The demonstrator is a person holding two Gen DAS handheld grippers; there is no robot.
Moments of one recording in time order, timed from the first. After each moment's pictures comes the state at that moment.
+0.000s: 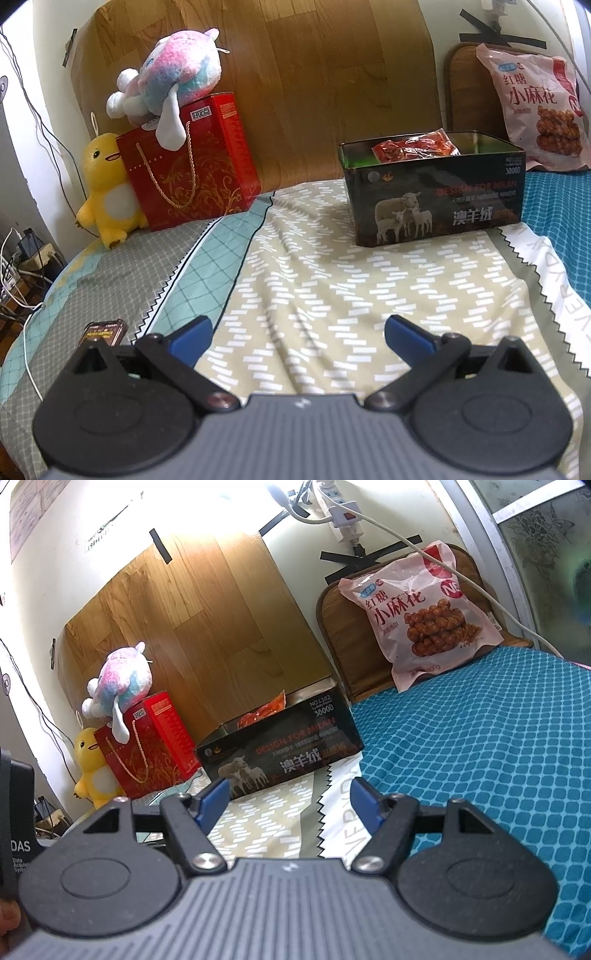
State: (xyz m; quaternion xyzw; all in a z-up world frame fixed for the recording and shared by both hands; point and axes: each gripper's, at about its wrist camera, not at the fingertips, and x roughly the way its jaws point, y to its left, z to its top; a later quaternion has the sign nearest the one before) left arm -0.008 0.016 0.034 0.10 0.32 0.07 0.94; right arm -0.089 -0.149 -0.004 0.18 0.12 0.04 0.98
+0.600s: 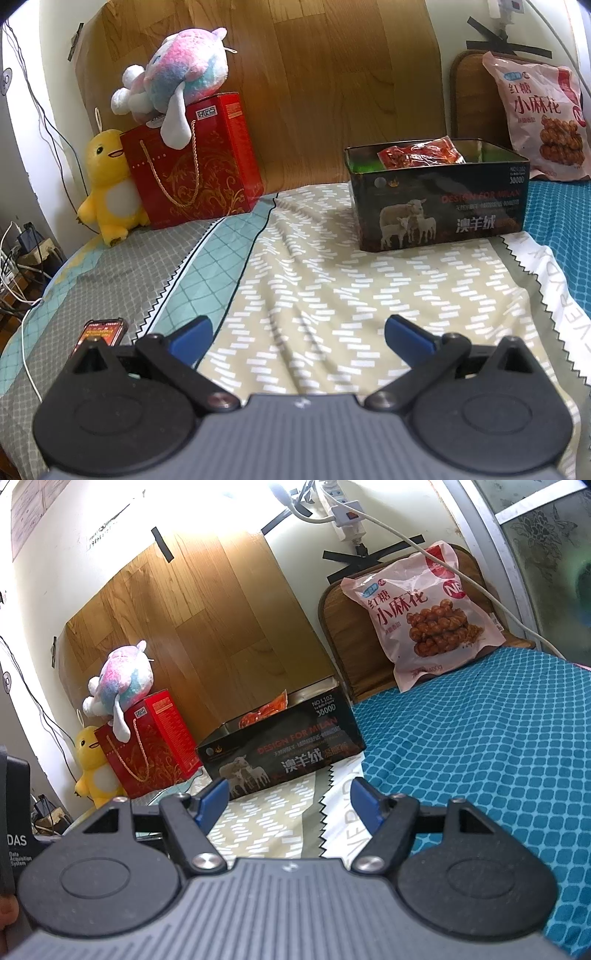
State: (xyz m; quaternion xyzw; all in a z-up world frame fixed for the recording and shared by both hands) left arm -0.008 0.019 0.037 0.08 0.31 0.08 0.94; right arm -0.086 -0.151 -0.003 0.18 0.12 0.04 0.98
